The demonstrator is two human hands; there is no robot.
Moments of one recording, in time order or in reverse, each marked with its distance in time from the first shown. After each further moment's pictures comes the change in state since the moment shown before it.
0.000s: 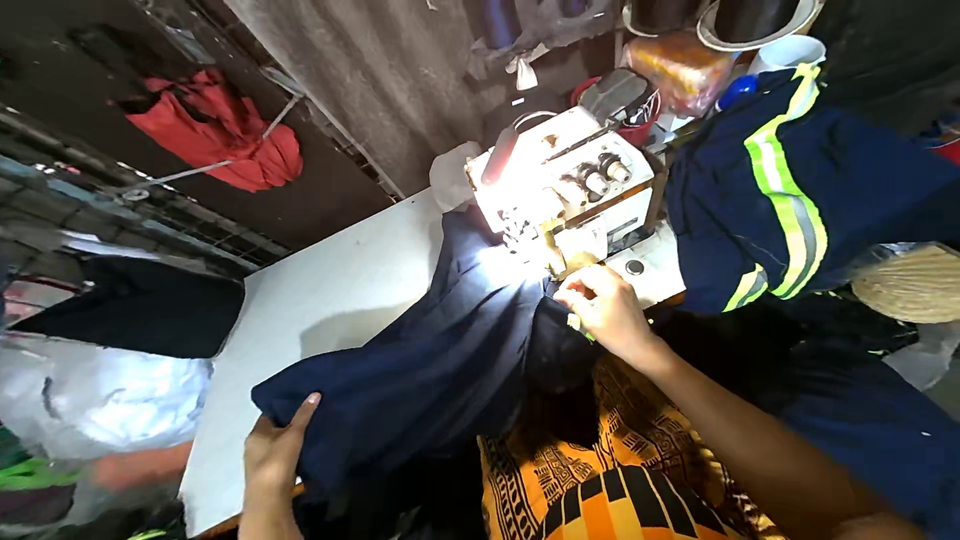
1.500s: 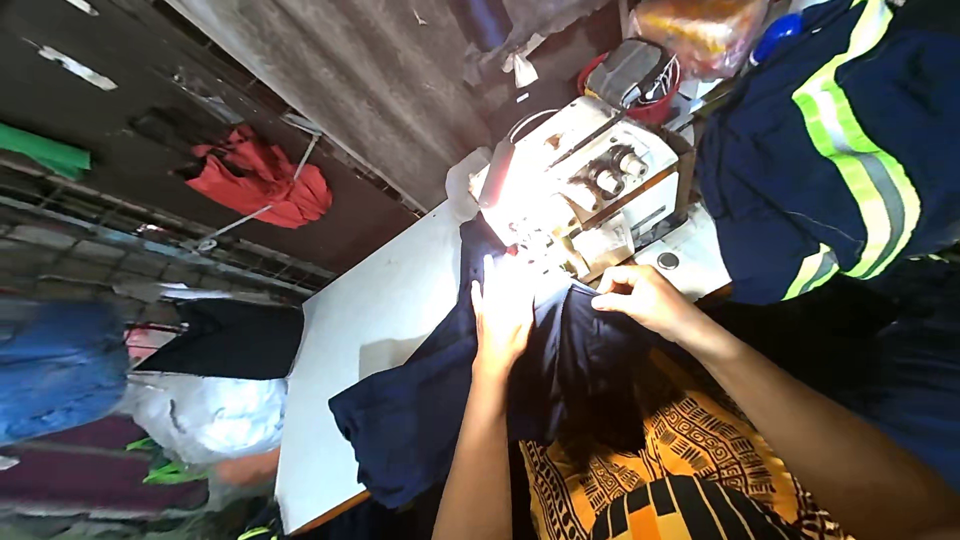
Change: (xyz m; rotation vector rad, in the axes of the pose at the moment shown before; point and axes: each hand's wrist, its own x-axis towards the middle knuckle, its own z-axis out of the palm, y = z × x) left_hand -0.066 0.215 0.198 0.361 -0.303 0.998; right_hand 0.023 0.027 -0.015 0.456 -0.296 0.298
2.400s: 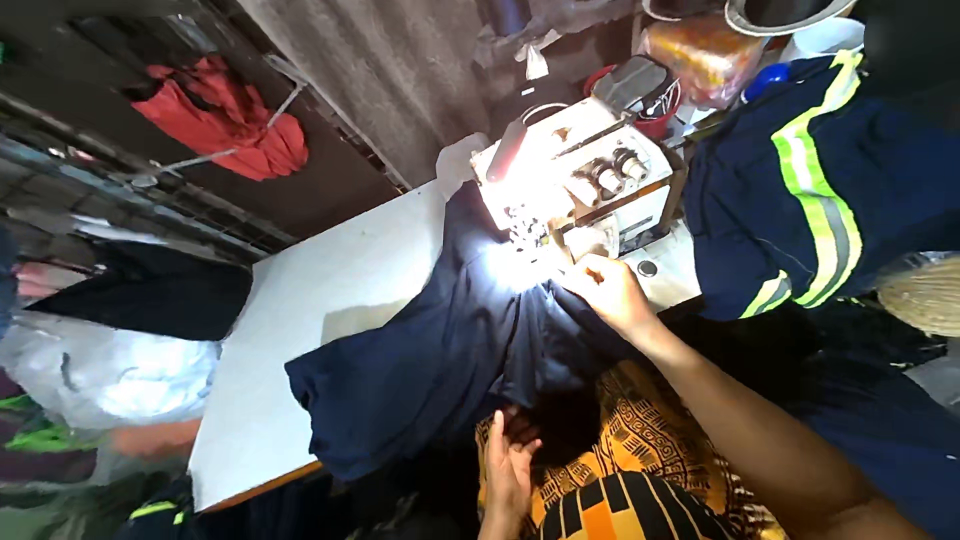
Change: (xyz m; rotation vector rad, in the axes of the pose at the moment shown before) left_hand -0.197 0.073 0.057 -1.458 0.280 -1.097; right_hand 0.008 -0.004 0.021 -0.177 0.226 -0.104
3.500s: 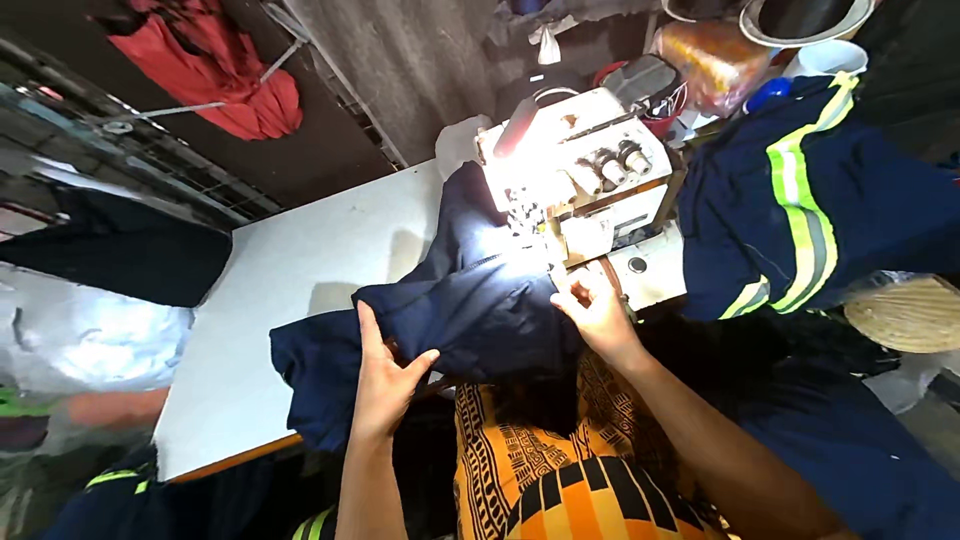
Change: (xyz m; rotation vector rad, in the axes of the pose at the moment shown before) left_hand 0.059 0.141 -0.036 0.601 -0.093 0.663; right_hand -0.040 -0.009 0.013 0.142 -0.046 0.049
